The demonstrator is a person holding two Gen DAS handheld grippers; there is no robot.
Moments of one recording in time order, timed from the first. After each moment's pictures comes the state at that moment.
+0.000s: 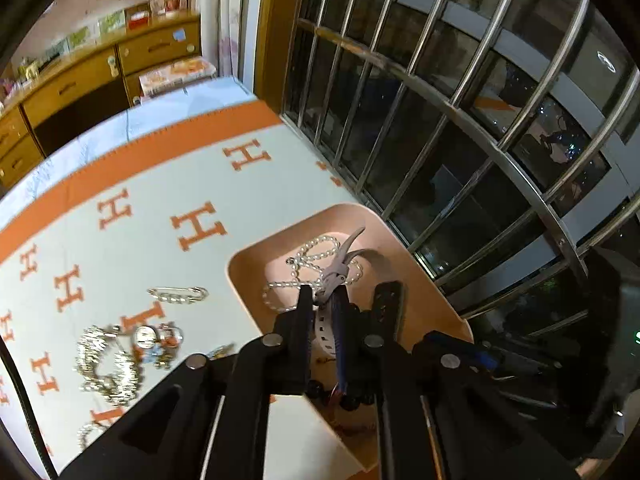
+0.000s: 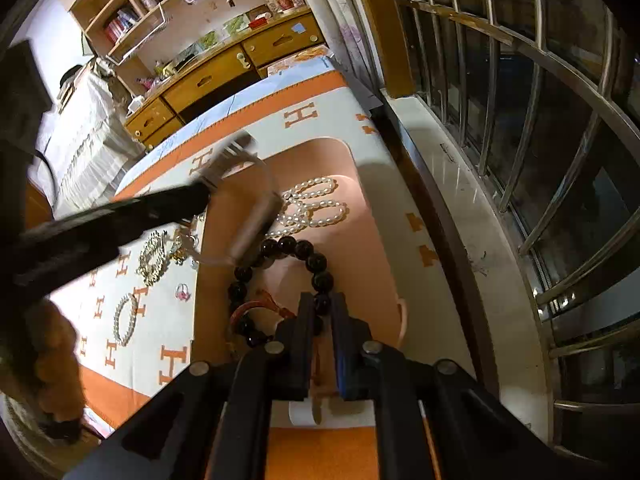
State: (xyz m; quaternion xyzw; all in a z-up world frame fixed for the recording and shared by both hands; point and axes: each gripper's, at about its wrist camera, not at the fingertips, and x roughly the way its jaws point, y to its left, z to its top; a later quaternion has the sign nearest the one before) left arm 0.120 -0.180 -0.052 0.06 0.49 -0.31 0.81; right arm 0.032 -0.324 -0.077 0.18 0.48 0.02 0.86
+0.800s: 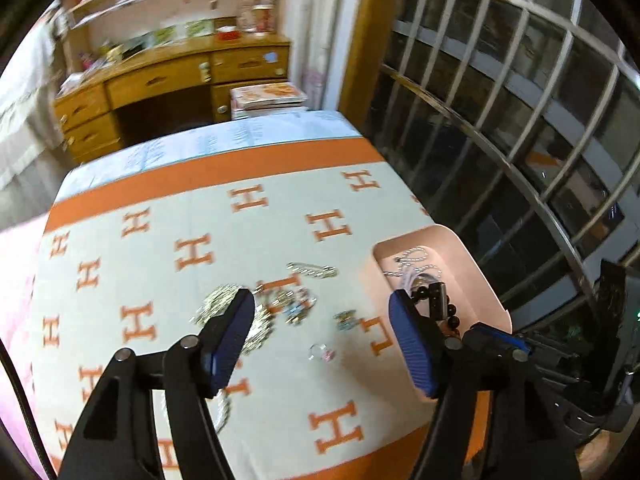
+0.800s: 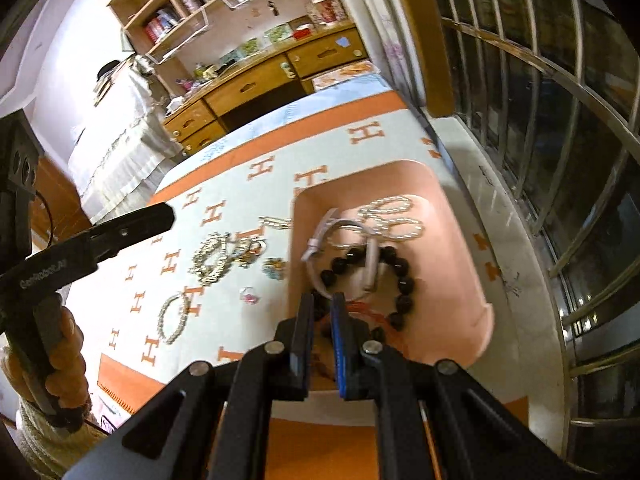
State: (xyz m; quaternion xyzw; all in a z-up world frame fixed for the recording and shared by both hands) left arm 0.095 -0.049 0.001 0.00 0.46 -0.20 0.87; right arm 0.030 -0.273 -0.045 0.16 0.45 0.09 0.87
